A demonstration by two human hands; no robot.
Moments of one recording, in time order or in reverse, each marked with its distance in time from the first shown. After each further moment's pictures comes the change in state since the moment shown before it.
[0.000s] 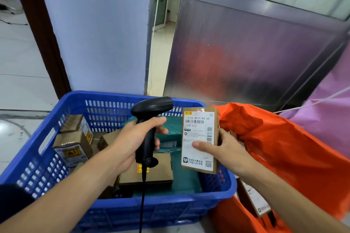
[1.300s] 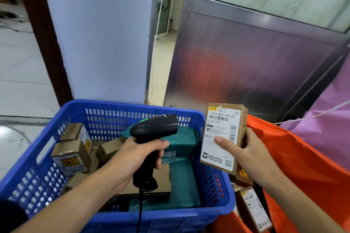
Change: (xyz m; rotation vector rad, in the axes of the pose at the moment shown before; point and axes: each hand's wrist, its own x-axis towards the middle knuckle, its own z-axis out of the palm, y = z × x) left_hand -0.019 0.000 0.005 0.103 -0.104 0.094; right_hand -0.012 -0.017 -0.042 -0.105 0.302 -0.184
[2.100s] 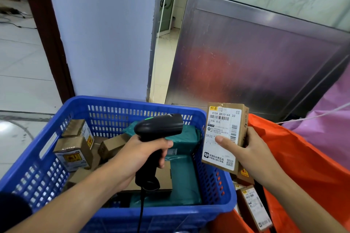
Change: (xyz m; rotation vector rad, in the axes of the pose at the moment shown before) left_hand -0.002 -0.001 -0.001 0.064 -0.071 -0.002; right_hand 0.000 0.002 0.001 -0.014 -0.014 -0.008
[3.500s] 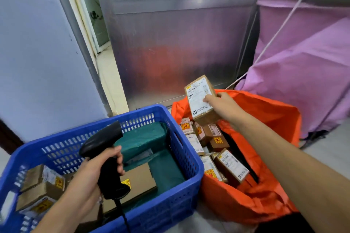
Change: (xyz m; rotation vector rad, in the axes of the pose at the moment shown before) left_hand -0.001 -0.008 0.024 -0.079 0.080 -0.032; right_hand 0.043 0.061 -0.085 0.252 0.203 0.318
